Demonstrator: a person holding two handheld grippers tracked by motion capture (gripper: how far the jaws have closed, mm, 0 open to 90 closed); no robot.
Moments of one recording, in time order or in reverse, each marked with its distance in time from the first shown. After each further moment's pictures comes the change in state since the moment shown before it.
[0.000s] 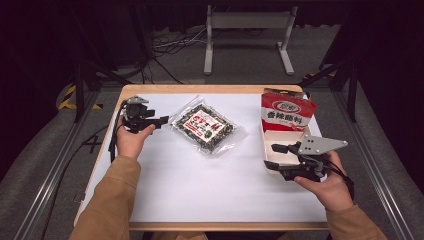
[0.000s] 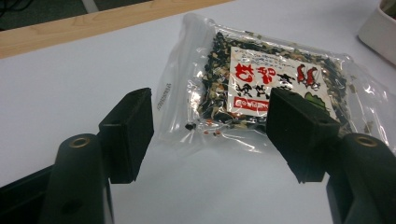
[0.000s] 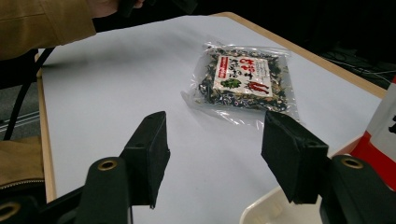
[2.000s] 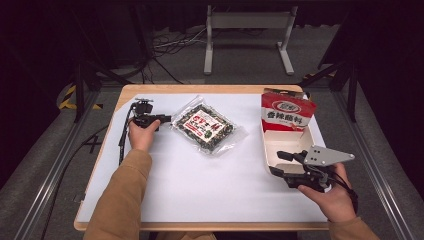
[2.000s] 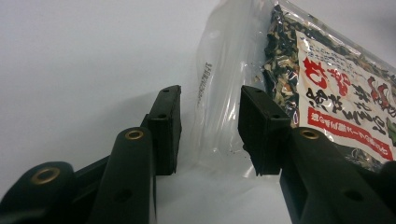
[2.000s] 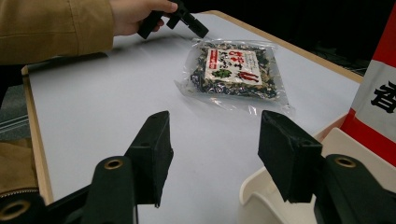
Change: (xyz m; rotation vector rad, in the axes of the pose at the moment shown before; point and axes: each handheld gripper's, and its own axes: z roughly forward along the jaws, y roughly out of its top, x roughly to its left) left arm 0.049 -0.021 0.079 0.106 -0.090 -0.206; right arm 0.011 -0.021 -0.012 -0.019 -0.070 0.018
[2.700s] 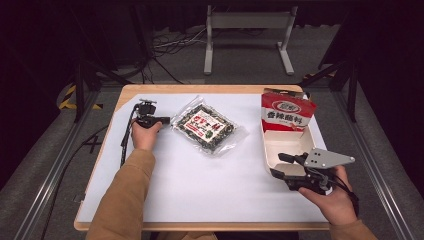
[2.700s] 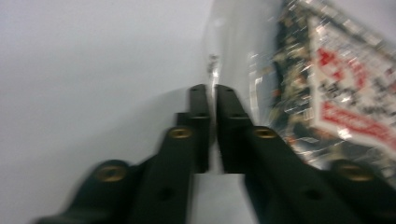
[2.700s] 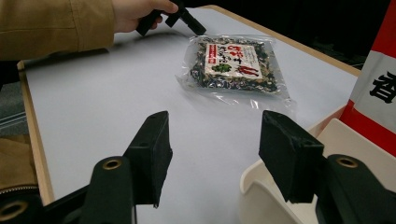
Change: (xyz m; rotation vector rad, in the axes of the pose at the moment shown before) left arm -0.007 -0.002 0.007 0.053 0.049 0.005; right arm 0.002 -0.005 -0.002 0.015 -0.012 0.001
